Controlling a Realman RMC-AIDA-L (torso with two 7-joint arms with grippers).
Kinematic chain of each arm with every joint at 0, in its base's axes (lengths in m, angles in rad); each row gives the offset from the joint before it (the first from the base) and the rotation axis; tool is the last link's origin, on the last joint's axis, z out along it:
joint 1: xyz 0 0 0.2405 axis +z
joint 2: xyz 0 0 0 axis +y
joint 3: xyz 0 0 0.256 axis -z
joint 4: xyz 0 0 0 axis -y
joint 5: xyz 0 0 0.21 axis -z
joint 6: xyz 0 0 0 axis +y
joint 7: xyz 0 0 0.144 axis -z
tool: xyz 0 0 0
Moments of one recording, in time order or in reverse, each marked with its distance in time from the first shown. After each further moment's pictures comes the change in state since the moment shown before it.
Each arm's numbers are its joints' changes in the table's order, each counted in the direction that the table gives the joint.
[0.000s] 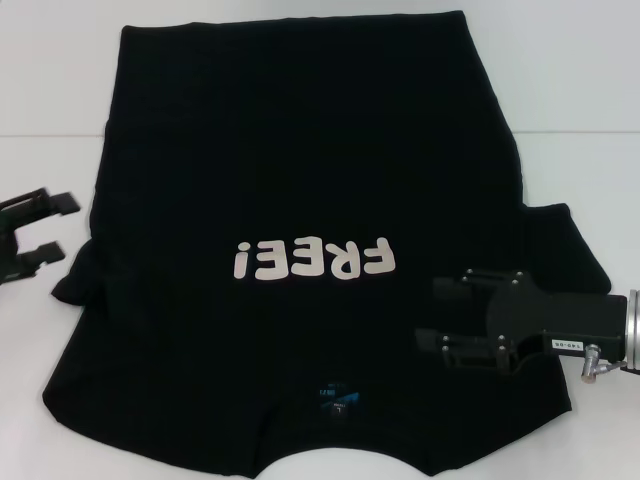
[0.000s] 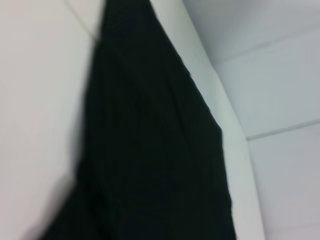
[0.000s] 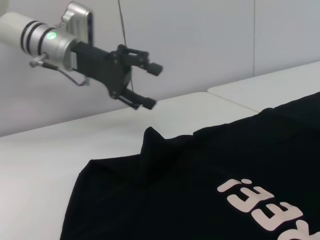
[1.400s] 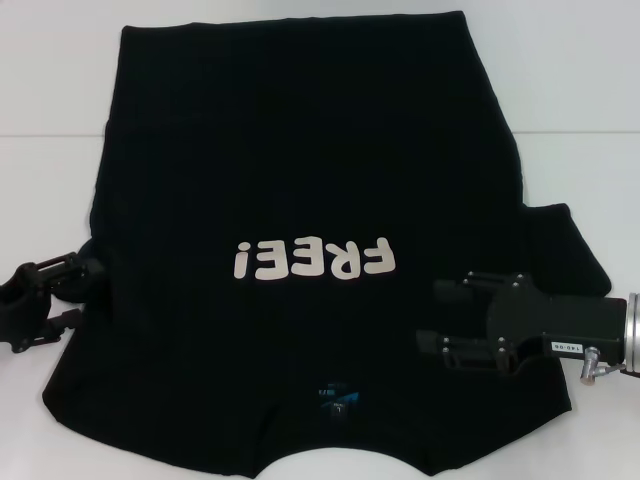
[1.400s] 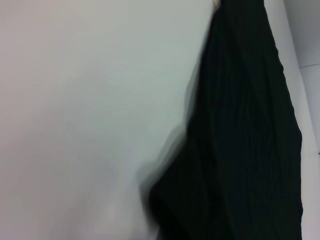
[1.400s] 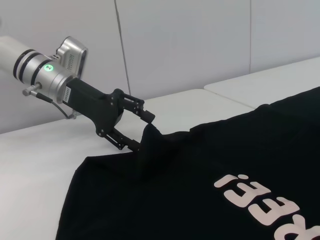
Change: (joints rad) left arm 0.006 -0.045 -0.046 0.089 -0.080 -0.188 0.099; right arm -0.002 -0.001 0.000 -0.013 0.000 0.015 0.006
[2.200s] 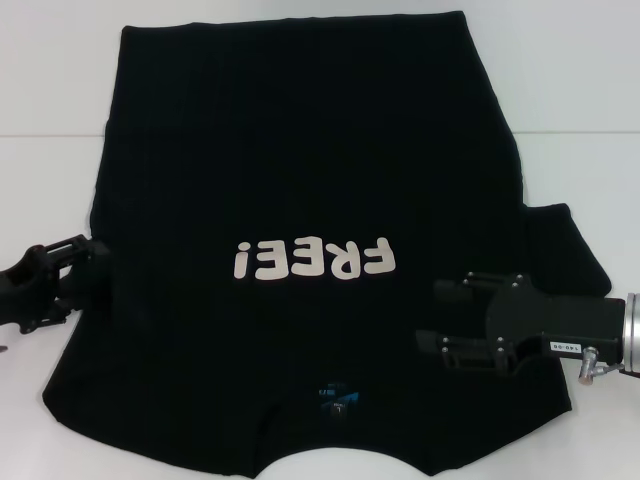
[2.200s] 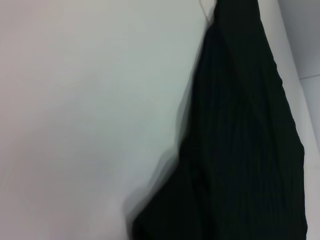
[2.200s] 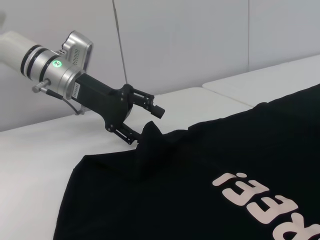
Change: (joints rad) left arm -0.035 -0.013 0.001 0.002 0.003 -0.069 0.001; right arm 0.002 0.001 0.000 -0.004 0.002 0.010 0.001
